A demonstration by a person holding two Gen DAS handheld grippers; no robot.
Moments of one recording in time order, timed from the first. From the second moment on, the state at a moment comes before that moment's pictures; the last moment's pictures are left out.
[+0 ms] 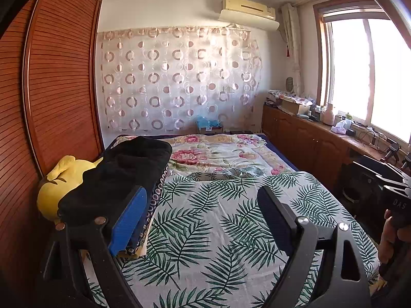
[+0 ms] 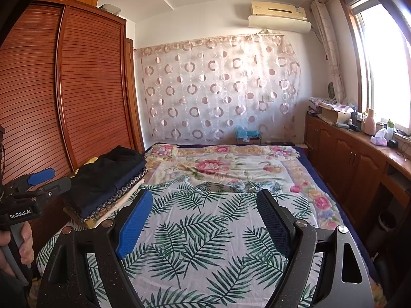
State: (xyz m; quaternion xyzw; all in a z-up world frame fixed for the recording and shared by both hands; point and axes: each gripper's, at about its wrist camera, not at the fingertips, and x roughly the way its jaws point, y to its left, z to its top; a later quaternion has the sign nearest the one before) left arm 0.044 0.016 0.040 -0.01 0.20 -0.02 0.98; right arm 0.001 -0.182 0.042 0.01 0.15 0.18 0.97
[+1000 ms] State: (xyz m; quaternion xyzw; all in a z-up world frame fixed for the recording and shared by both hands) left arm 0.044 0.016 0.039 -0.01 0.20 -0.02 0.98; right arm 0.001 -0.193 0.043 0.01 0.15 0.19 0.97
